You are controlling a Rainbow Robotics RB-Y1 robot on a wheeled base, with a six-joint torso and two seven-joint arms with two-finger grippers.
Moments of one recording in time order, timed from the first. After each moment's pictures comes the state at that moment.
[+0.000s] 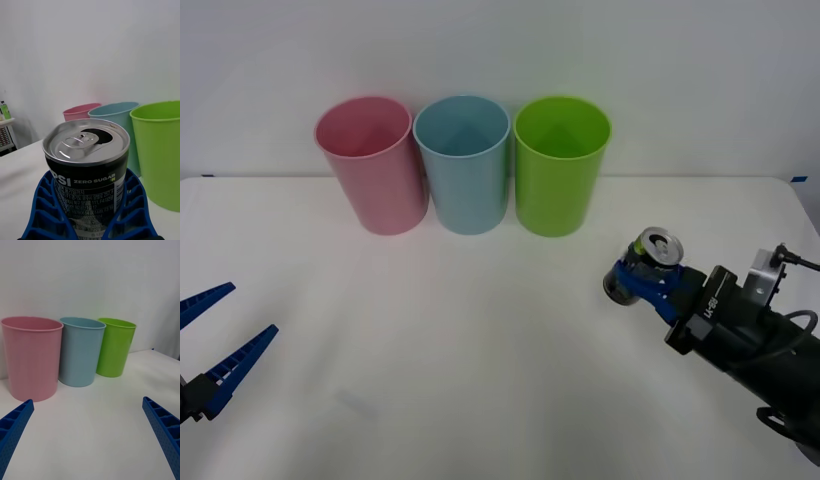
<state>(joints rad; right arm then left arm) 0.14 -0.39 -0.07 -1.72 0.91 -0.96 0.08 0.35 0.40 0.52 -1.66 -0.96 -1.22 0.00</state>
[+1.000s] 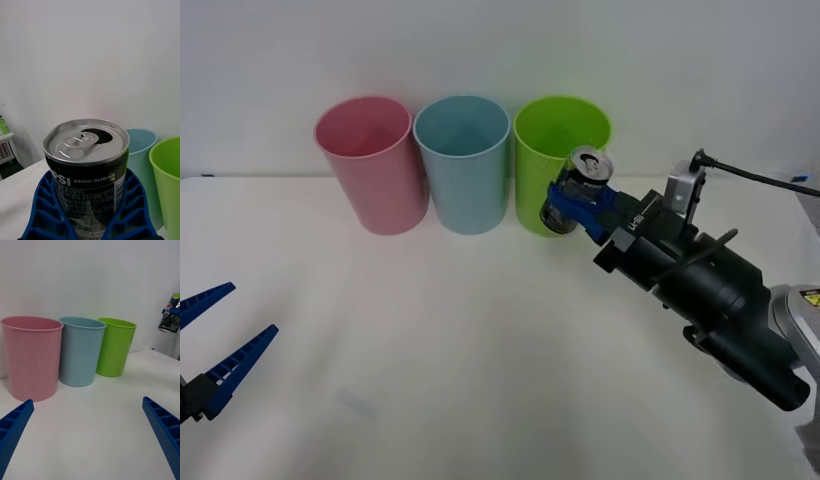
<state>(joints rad) -0.10 -0.40 0.14 -1.80 1.04 -0.62 -0.16 0.35 0.40 0.52 -1.66 -0.96 -1.22 0.00</state>
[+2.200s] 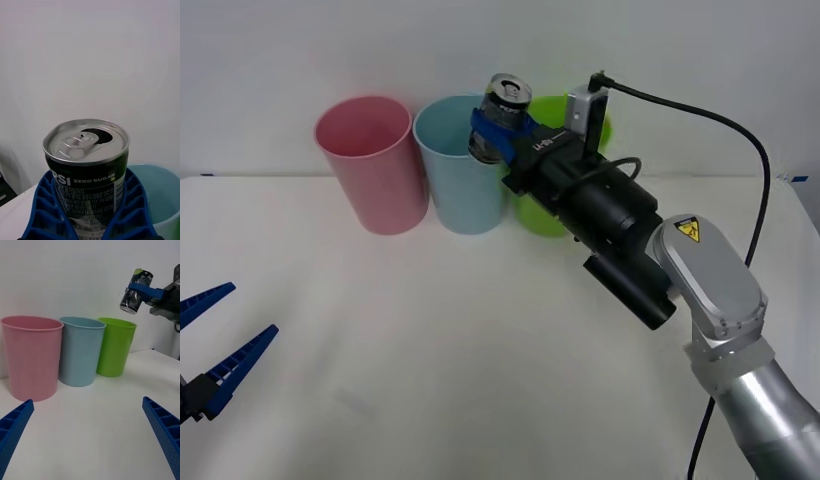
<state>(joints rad) -0.43 -0.21 0.27 -1.59 1.24 -0.34 -0.26 0.35 0.40 0.52 -1.66 -0.96 -1.22 0.00</state>
